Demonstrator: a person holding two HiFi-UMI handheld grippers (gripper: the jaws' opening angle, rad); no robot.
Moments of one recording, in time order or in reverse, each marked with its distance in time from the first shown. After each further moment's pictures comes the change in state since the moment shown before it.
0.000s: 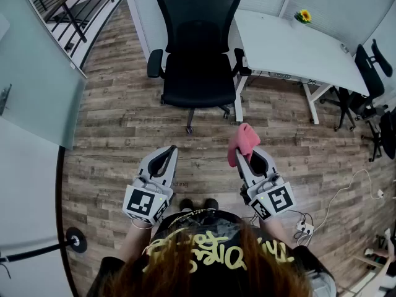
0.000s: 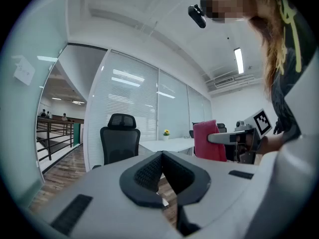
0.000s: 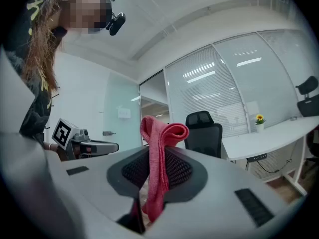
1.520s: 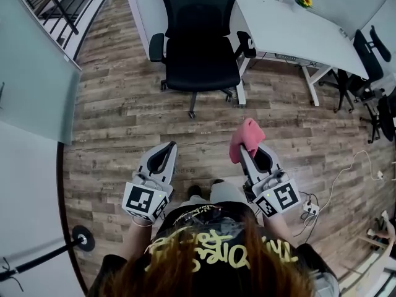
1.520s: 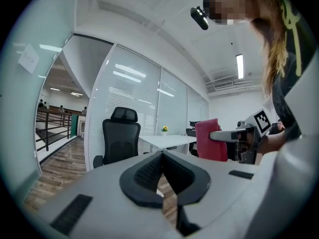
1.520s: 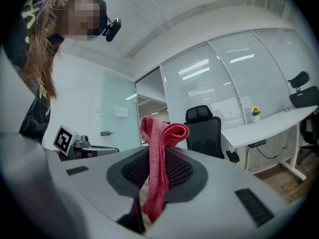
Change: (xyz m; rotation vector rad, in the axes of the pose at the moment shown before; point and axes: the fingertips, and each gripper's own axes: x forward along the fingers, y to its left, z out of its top) left arm -0.054 0.043 -0.034 -0.059 0.040 -0.053; right arm 0.007 0.064 -0.026 0.062 0.032 -0.063
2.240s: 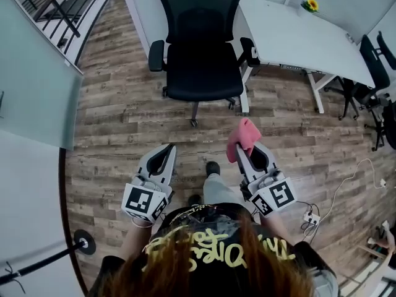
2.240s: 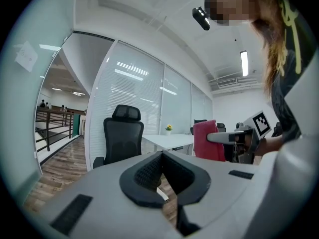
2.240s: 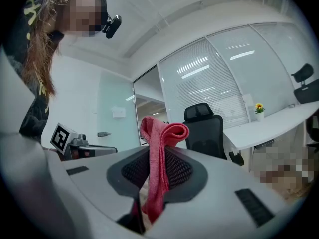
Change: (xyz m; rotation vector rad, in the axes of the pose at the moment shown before) left arm 0.063 0.030 0.003 -0.005 0.020 0.021; right arm 0.060 -0.053 -0.006 0.014 -0.002 0.017
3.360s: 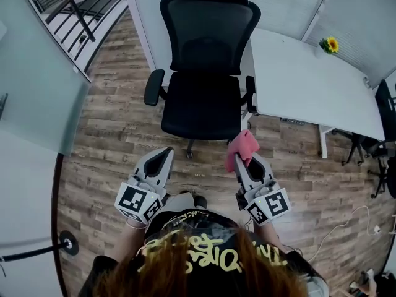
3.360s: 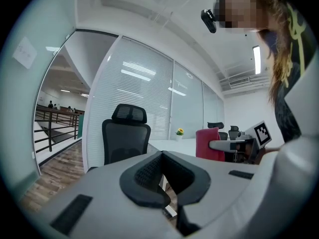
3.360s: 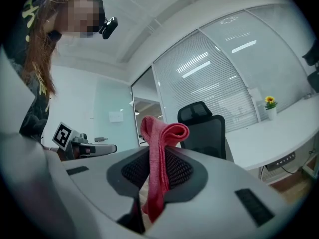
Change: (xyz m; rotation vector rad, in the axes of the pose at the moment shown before) left arm 0.179 0.037 0.046 -0.029 -0.033 0.101; right arm 0.104 -0.174 0.028 0.043 -0.025 0.100
